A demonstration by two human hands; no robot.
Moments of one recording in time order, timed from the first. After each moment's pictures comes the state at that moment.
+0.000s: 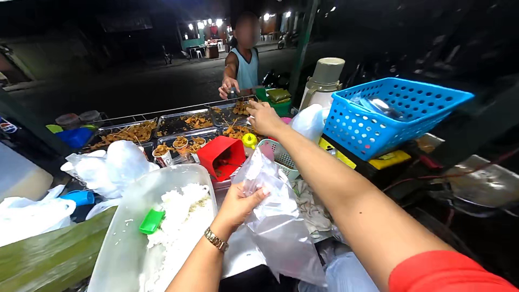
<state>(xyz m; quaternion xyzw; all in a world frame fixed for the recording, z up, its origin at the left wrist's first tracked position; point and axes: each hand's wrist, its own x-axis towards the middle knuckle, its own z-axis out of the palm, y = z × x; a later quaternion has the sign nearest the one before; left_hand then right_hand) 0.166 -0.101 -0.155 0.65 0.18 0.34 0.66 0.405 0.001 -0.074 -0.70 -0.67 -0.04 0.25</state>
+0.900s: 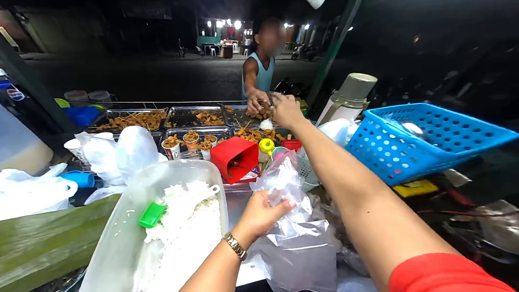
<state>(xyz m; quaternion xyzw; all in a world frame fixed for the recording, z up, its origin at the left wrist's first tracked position) 0.175 -0.097 -0.164 0.64 0.20 0.31 0.67 0.424 0.048 -0.060 -0.73 -0.64 -0.09 0.24</state>
